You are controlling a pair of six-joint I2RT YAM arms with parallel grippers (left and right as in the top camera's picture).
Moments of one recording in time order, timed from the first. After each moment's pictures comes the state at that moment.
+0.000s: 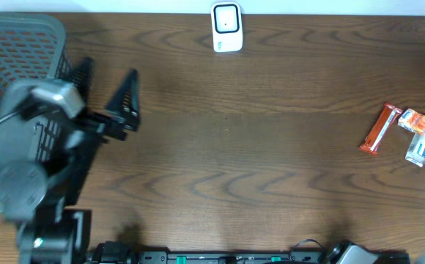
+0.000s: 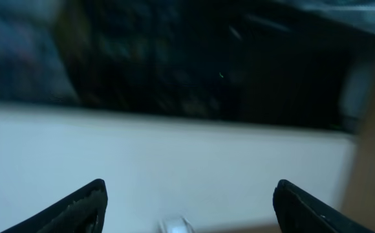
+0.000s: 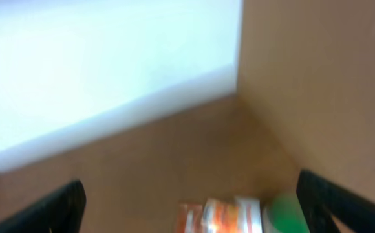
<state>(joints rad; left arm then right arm) -0.05 0.72 0.97 0.03 0.27 -0.24 -0.63 1.32 1.63 -0.61 -0.26 -0.03</state>
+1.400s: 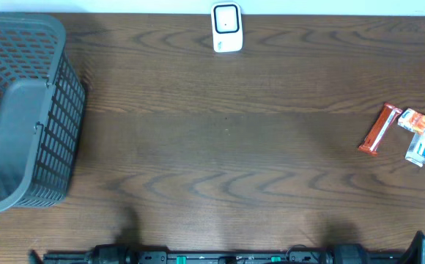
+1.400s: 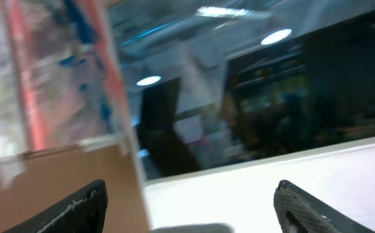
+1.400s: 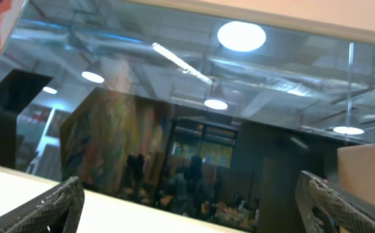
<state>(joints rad) 0.07 0.12 1.28 -0.67 -0.06 0.31 0.04 0.16 1.13 -0.29 -0.14 -0.15</state>
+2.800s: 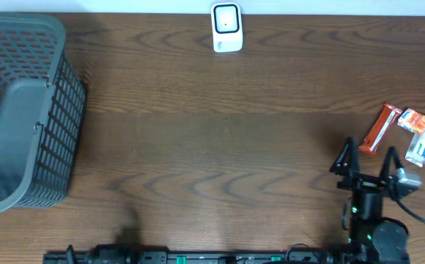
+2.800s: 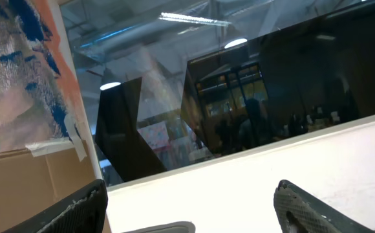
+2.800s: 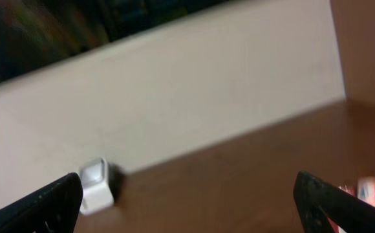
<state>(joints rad) 0.04 0.01 1.14 -0.64 0.07 0.27 -0.05 0.01 0.10 0.04 0.10 0.35</state>
